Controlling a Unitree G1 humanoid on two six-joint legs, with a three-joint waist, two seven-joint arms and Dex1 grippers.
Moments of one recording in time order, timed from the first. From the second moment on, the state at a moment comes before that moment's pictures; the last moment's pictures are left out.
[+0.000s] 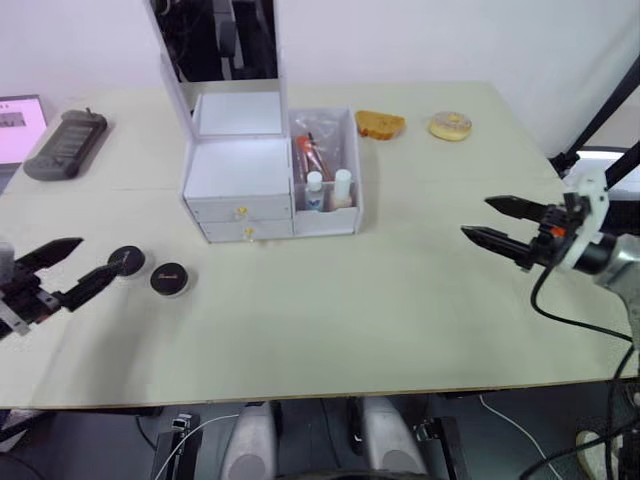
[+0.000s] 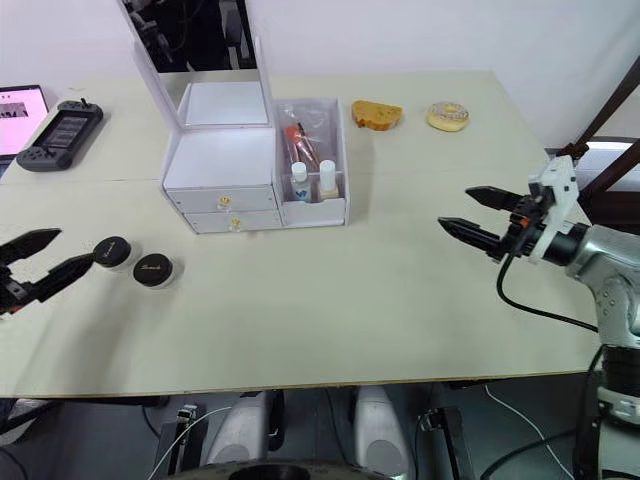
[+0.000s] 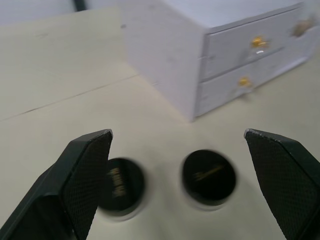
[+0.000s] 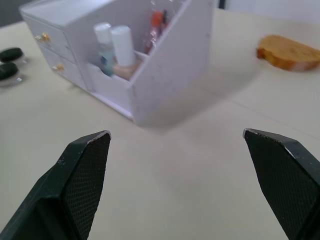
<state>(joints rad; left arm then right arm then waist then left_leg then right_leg) 0.17 0.81 0.67 -0.16 -0.67 0.39 -0.98 -0.32 -0.84 -0.33 -0.03 0.62 0.55 1.03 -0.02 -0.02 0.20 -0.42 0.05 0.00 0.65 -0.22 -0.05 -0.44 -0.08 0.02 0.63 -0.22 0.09</state>
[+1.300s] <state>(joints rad) -0.13 0.03 -0.03 -0.23 -0.09 0.38 0.02 -0.45 -0.85 -0.16 -0.34 0.64 0.76 0.91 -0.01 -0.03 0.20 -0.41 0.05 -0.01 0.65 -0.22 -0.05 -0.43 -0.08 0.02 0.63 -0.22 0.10</state>
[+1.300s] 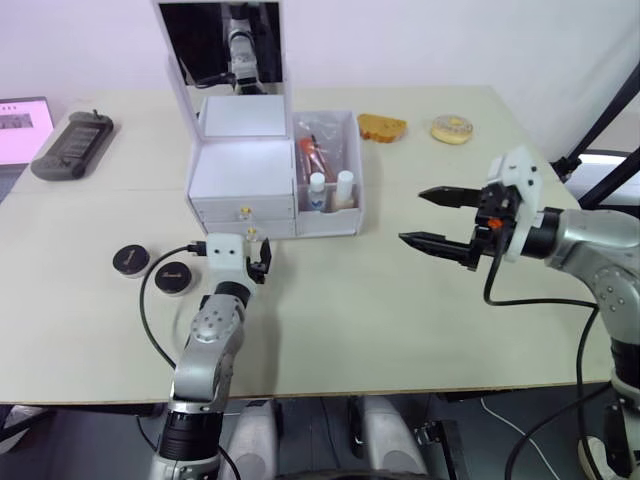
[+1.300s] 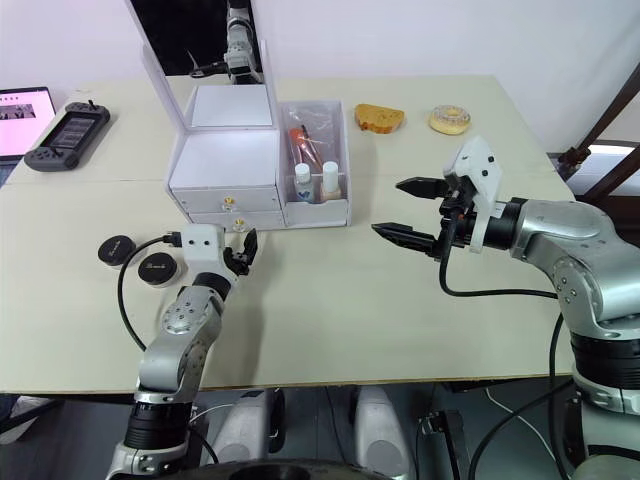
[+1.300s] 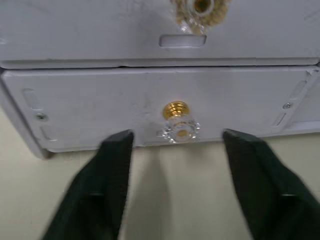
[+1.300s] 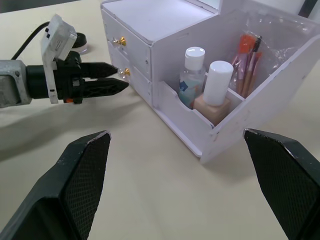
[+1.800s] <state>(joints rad) -0.17 0.02 -0.04 -0.16 -0.03 0.32 0.03 -0.43 -0.87 -0.17 -0.37 0.66 0.79 0.91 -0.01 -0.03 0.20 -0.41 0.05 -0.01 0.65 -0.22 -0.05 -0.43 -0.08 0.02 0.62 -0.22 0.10</state>
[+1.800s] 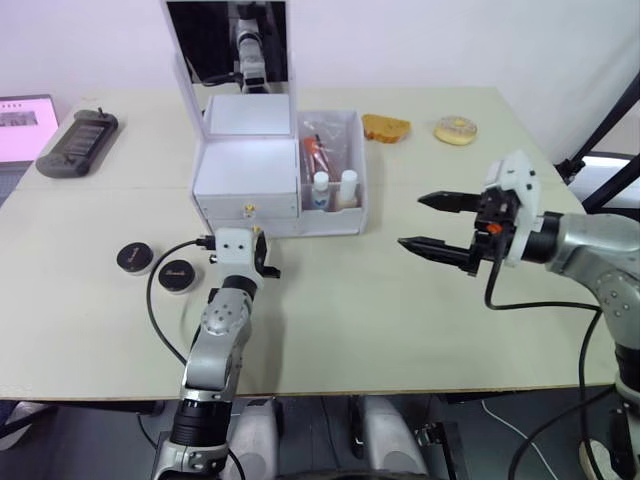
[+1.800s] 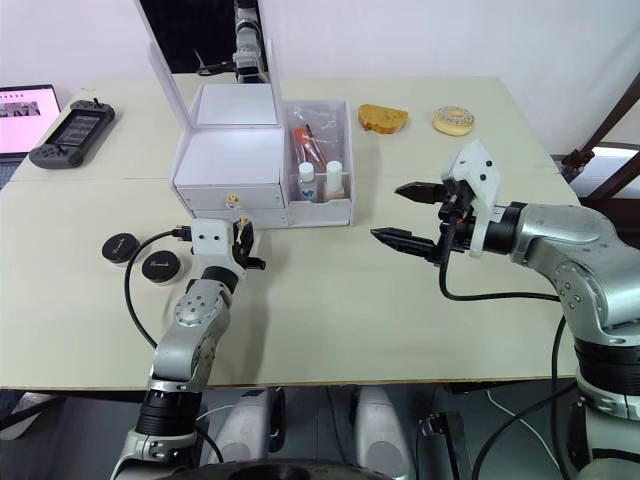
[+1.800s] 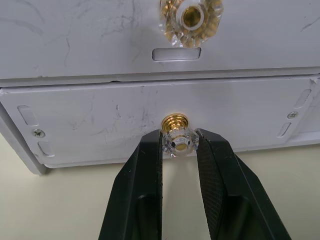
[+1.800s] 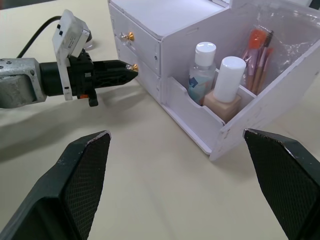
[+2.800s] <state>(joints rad) 0.22 0.20 -0.11 -0.69 -0.03 0.58 -0.14 -0.50 -0.80 -0.03 -0.26 0.60 0.71 0.97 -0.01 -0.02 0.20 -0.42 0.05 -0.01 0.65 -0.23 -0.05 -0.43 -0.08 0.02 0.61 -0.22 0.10</state>
